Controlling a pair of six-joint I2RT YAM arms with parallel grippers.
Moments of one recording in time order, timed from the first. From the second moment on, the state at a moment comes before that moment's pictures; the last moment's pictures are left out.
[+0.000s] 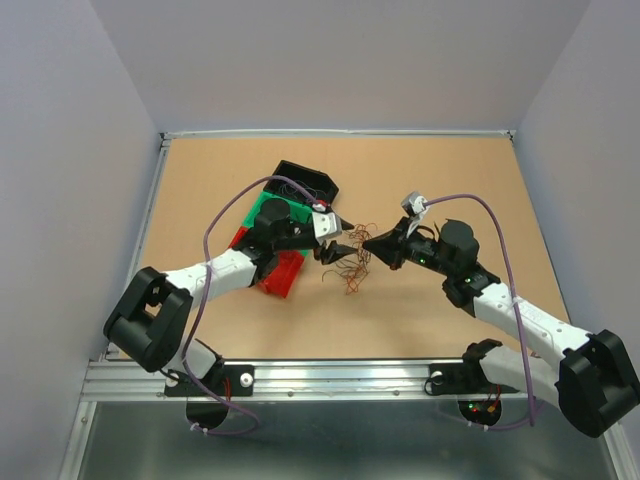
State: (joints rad) left arm -0.63 1.43 0.72 0.56 0.79 0.32; right arm 0.51 1.04 0.51 0.44 -0.53 0.27
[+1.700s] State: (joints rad) left arm -0.58 1.15 1.41 0.25 -0.24 0.12; right arm 0.46 1.11 0.49 0.32 0.36 0.40
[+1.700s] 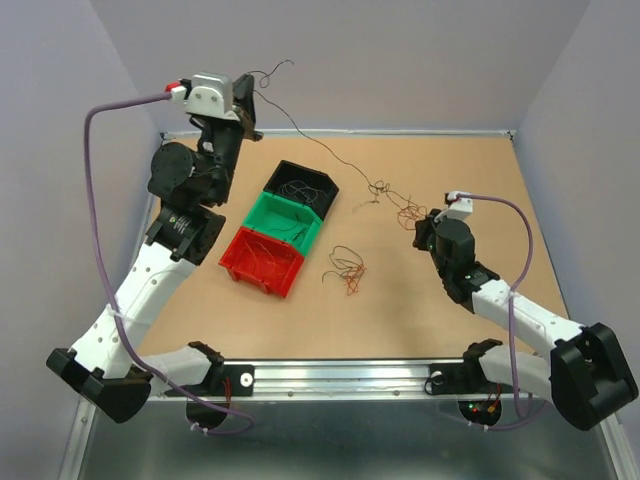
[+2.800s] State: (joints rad) left arm -0.06 0.99 1.39 0.32 -0.39 0.01; right arm 0.39 0.85 0.46 0.06 0.82 0.57
